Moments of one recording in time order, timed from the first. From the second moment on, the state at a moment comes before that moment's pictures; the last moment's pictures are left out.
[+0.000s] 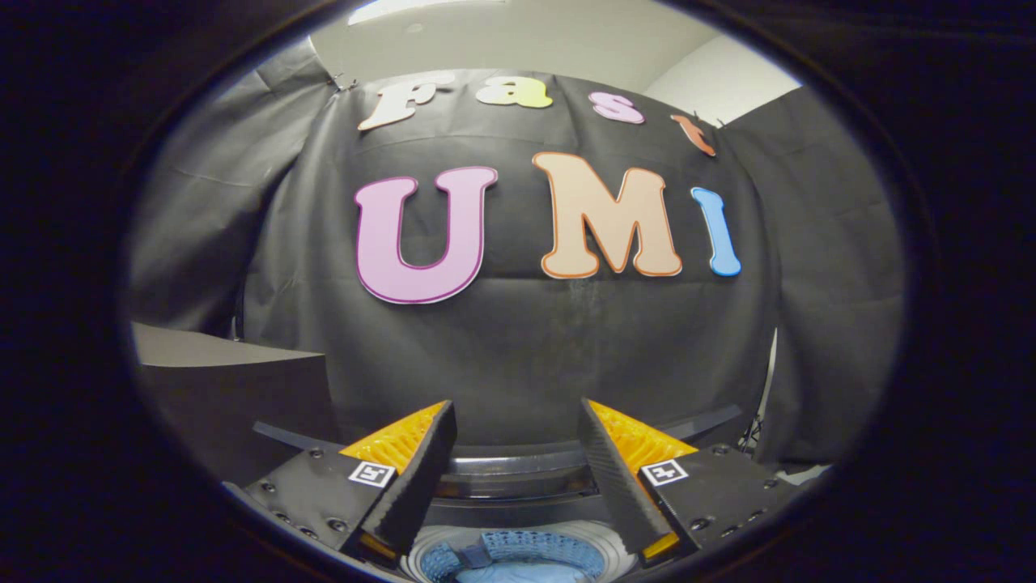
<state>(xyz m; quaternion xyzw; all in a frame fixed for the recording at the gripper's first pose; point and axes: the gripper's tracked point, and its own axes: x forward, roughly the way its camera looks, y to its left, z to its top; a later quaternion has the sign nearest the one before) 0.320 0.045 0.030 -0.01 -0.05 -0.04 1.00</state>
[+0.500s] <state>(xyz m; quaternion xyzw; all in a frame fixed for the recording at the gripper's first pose) 0.303 0.036 -0.101 0.10 0.17 -0.04 0.98</state>
